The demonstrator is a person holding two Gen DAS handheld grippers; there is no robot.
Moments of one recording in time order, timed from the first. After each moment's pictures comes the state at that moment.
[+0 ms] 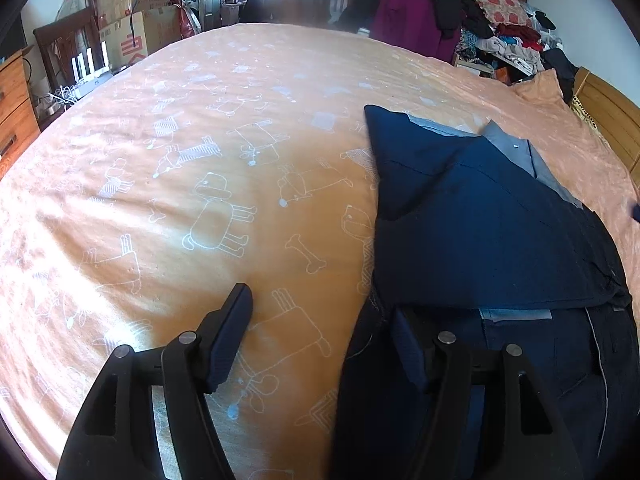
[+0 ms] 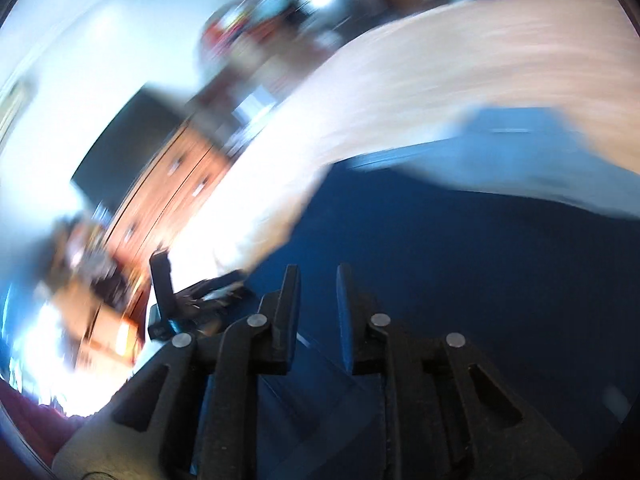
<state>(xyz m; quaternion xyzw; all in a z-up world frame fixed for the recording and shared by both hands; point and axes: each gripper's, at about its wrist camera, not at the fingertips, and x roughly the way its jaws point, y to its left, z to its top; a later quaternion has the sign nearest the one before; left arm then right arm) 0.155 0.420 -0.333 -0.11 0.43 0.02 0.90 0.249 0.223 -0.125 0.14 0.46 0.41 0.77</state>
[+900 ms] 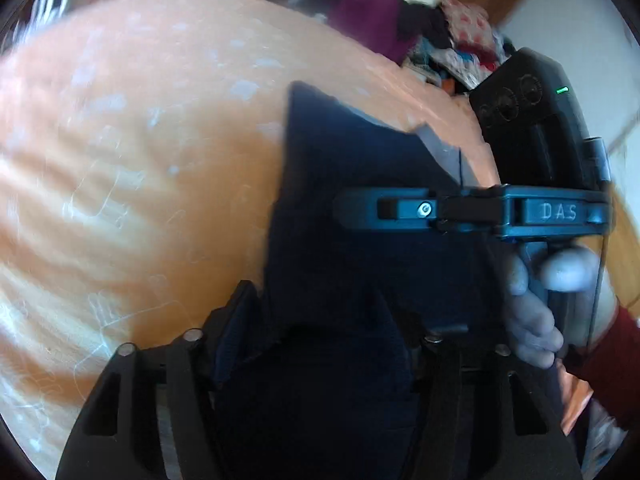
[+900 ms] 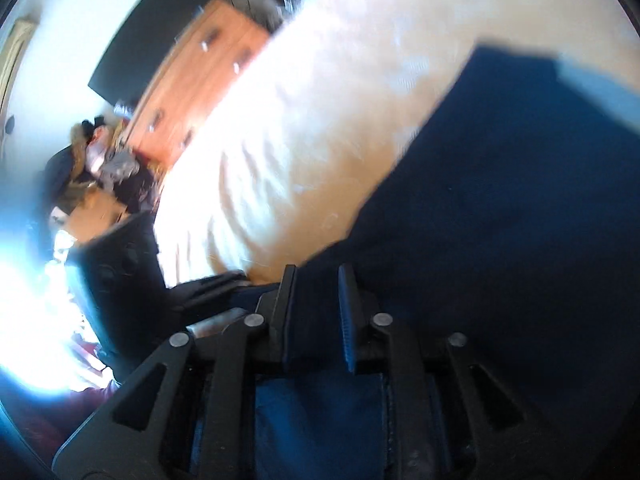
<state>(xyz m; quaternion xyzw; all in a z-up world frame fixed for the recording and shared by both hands) 0.167 0.414 -0.347 -0.26 0.42 -0.12 0.86 0.330 0.392 -0.221 0.05 0.60 0.51 0.61</state>
